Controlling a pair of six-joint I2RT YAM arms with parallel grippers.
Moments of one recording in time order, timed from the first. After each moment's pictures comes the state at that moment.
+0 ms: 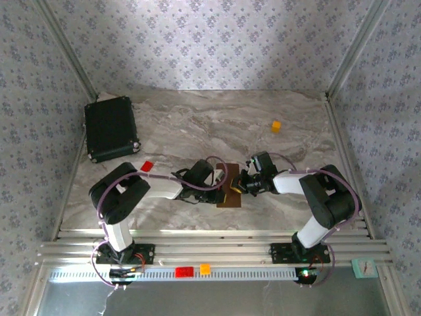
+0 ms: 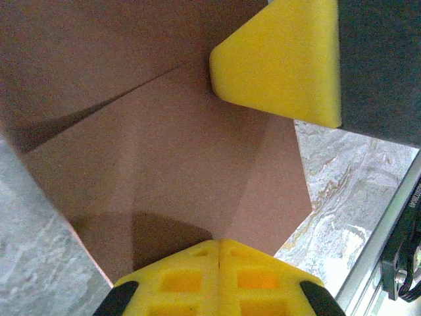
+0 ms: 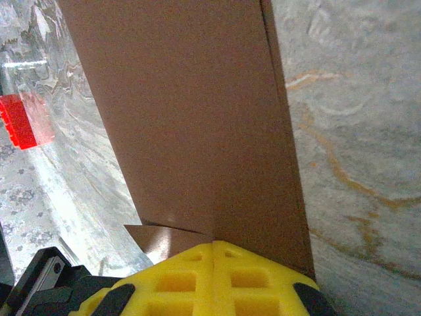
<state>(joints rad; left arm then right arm) -0.88 1.78 0.80 0.07 0.47 -0.71 0.45 1.62 0.58 0.10 -0.57 0.93</state>
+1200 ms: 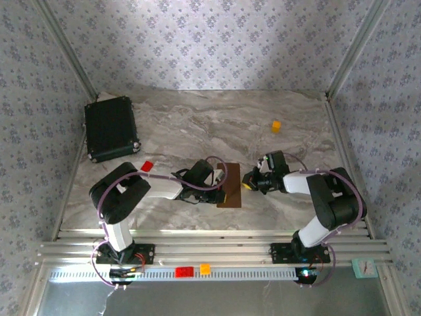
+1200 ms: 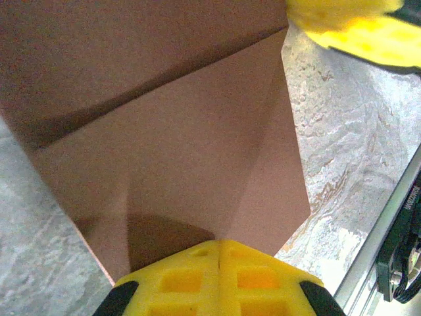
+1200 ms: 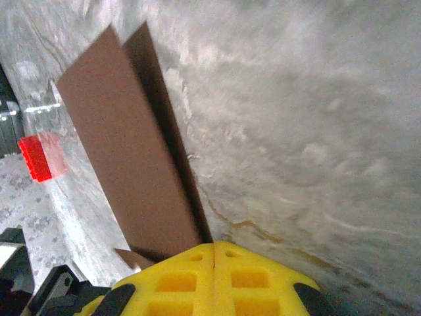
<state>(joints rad) -0.88 1.79 0.80 0.09 0.47 -0.73 0.28 1.57 0.53 0.10 -0.61 0.87</state>
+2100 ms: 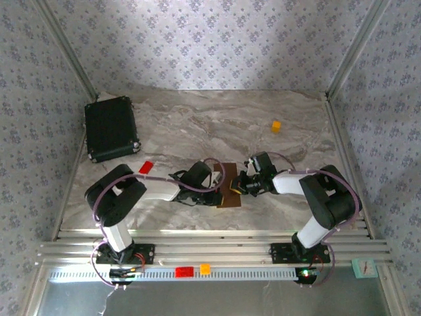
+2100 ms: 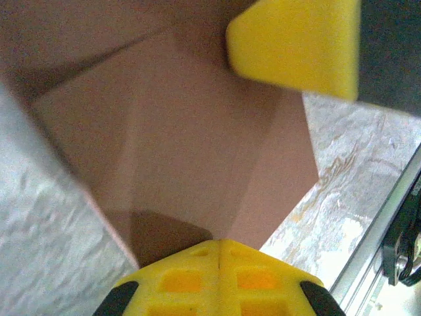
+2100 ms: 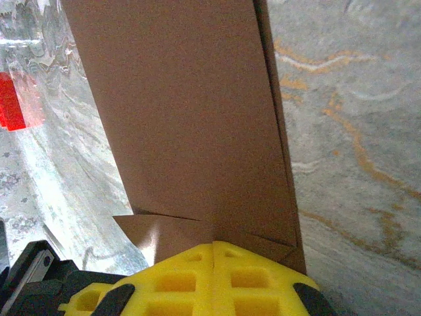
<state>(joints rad) -0.88 1.73 0.75 0.05 0.48 -0.72 0.46 1.62 0.58 0.07 -0.57 0.86</state>
